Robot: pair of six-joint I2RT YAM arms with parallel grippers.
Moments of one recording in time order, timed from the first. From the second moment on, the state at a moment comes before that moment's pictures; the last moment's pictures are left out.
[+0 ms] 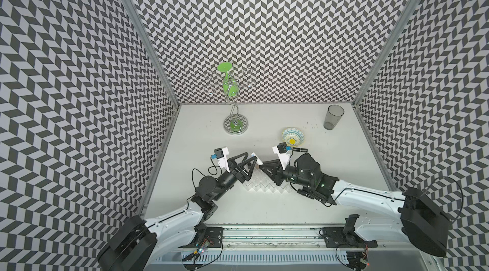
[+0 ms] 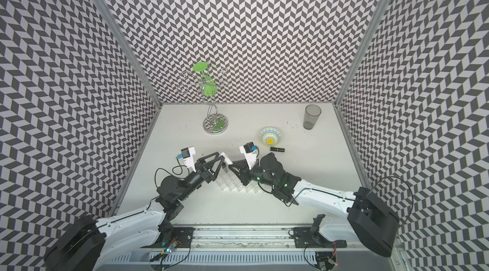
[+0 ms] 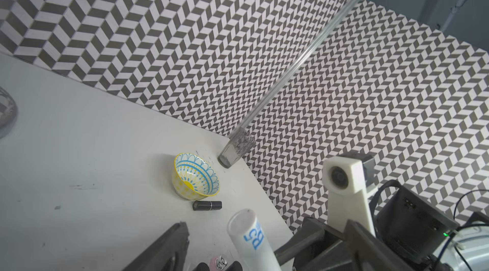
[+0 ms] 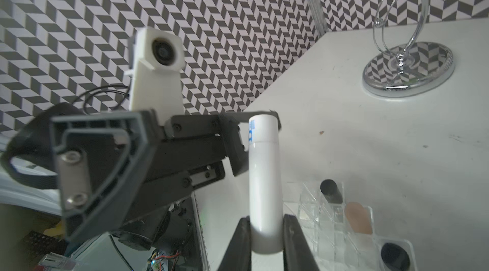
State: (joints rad) left arm -0.69 0.89 0.13 0.99 0.06 -0.77; right arm 0.92 1.25 0.61 0.38 -0.21 0.47
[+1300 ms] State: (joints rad) left arm -0.42 0.81 0.06 0.55 0.30 -0.62; right arm 0.99 1.98 1.79 -1.22 -0.02 0.29
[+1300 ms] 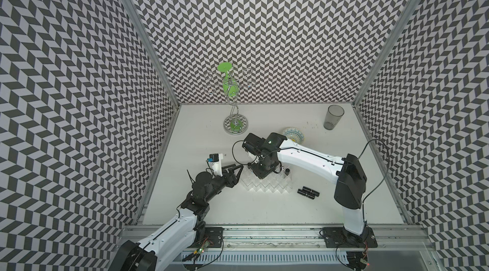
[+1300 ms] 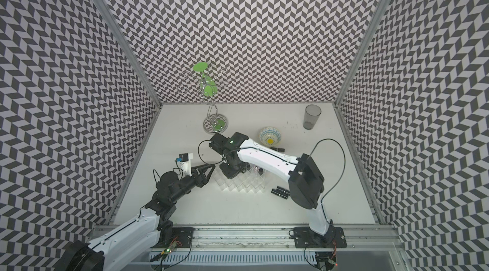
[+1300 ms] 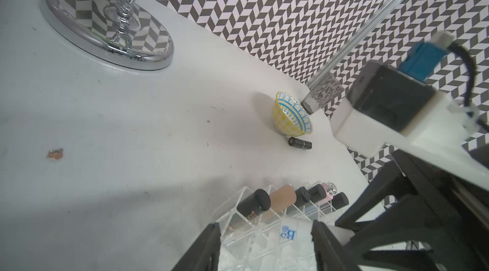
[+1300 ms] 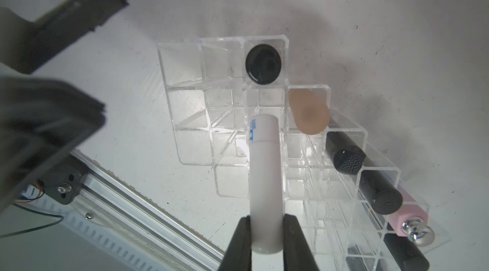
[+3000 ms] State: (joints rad) left arm -0.43 1.07 0.12 0.64 0.26 -0.50; right arm 1.01 2.21 2.13 -1.32 -0.08 0.23
